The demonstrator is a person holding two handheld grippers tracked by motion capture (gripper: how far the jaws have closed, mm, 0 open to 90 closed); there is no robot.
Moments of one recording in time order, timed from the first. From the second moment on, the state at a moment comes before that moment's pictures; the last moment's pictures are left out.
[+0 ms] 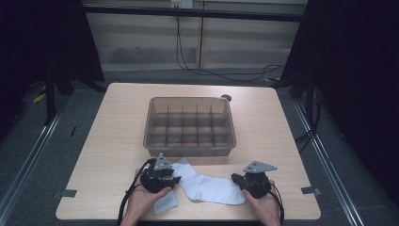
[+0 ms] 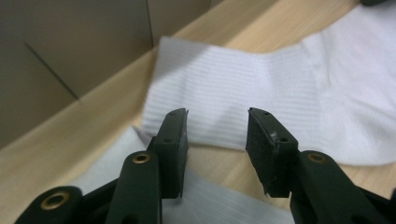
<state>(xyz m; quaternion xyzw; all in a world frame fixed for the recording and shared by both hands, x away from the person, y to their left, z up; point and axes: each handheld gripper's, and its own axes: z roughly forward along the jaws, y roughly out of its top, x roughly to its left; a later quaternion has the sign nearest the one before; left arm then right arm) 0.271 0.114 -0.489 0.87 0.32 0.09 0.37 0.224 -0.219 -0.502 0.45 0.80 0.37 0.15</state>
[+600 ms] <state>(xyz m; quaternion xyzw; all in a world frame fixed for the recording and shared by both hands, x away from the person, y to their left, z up) 0.293 0.096 -0.491 0.89 0.29 0.10 0.34 0.209 -0.216 -0.502 0.44 0.80 0.37 0.14</state>
